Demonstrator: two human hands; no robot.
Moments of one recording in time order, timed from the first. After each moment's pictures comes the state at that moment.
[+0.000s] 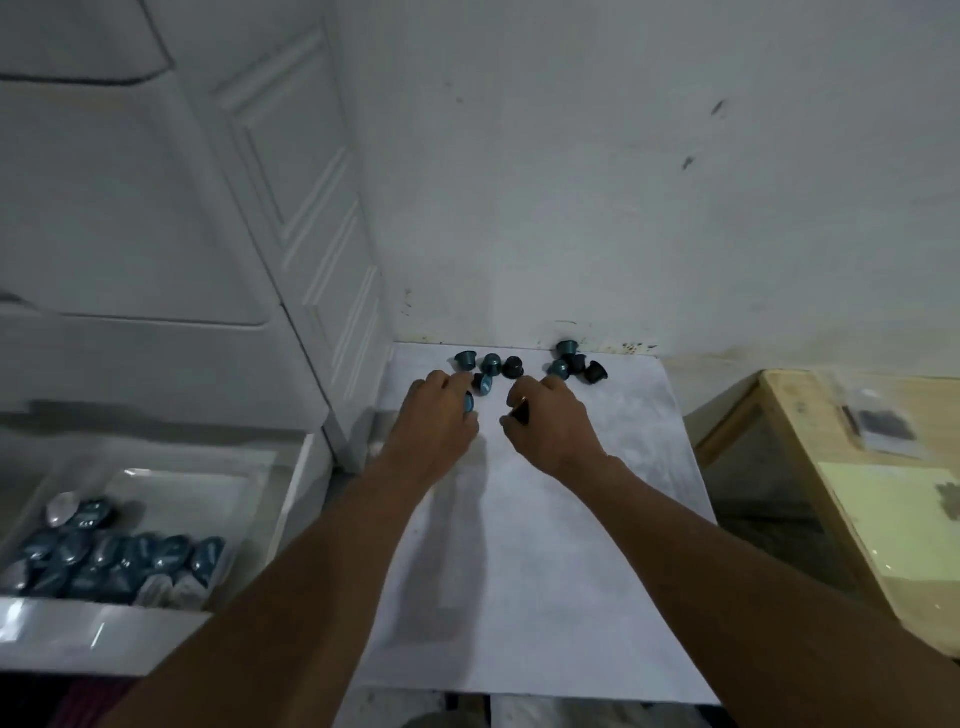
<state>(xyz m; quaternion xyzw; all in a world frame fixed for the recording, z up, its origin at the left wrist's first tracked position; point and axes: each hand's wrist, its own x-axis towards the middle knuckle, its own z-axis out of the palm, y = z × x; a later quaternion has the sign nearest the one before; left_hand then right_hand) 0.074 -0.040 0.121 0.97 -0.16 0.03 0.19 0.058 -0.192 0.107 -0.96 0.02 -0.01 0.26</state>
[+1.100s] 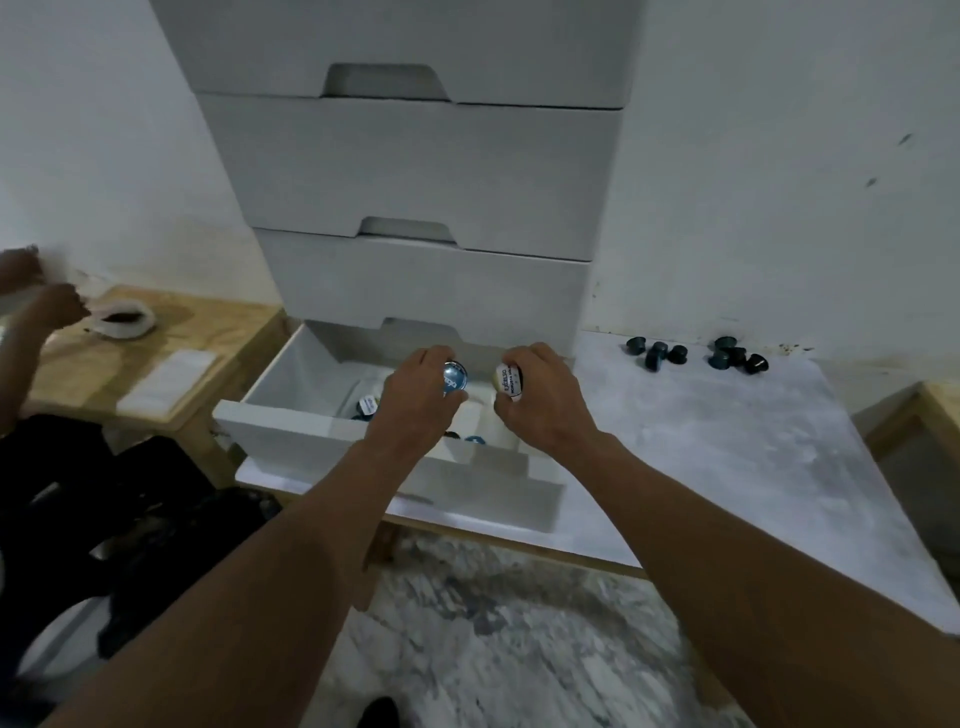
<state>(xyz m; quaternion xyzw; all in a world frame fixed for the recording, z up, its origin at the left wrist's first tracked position) -0.079 0.258 0.179 0.96 -0.06 0.13 0.25 -0.067 0.100 0.168 -0.94 -0.12 -0.11 0.31</state>
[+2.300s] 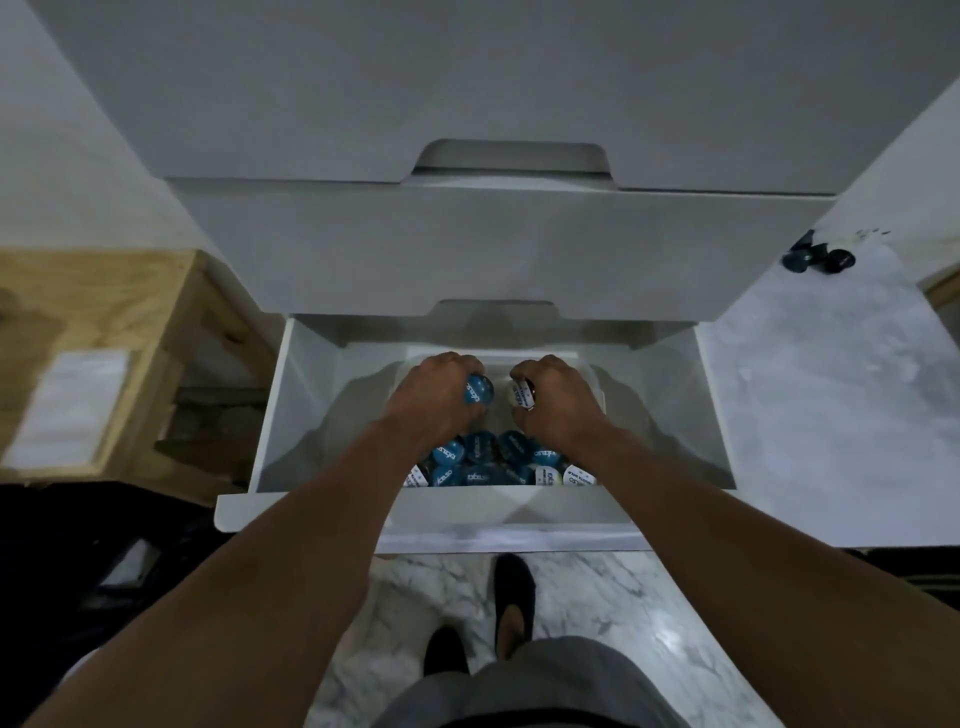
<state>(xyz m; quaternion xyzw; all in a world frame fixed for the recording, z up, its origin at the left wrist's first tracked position) 0.092 0.386 0.080 0.95 -0.19 -0.14 0.20 0.054 0.228 0.070 -0.96 0.05 0.11 0.25</state>
